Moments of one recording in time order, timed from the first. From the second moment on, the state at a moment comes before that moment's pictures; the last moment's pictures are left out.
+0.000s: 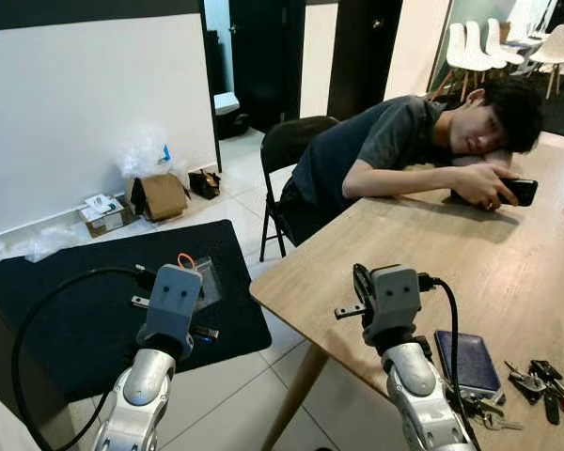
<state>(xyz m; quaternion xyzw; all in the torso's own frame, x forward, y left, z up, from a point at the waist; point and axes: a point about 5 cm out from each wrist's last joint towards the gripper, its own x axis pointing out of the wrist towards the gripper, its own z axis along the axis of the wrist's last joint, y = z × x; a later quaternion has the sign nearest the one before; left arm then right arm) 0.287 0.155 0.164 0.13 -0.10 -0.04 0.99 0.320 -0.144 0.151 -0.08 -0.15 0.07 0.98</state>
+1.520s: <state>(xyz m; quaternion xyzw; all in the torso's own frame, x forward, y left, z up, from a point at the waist) 0.287 0.152 0.161 0.13 -0.09 -0.05 0.99 0.319 -0.141 0.144 -0.08 -0.14 0.07 0.99</state>
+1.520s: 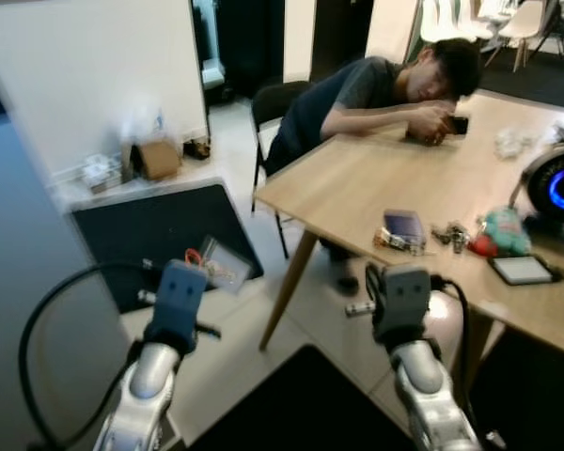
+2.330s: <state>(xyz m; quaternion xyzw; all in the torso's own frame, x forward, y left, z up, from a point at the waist) 0.287 0.155 0.162 0.14 -0.09 -0.04 0.99 0.320 -0.142 0.144 -0.09 -0.14 0.07 0.98</state>
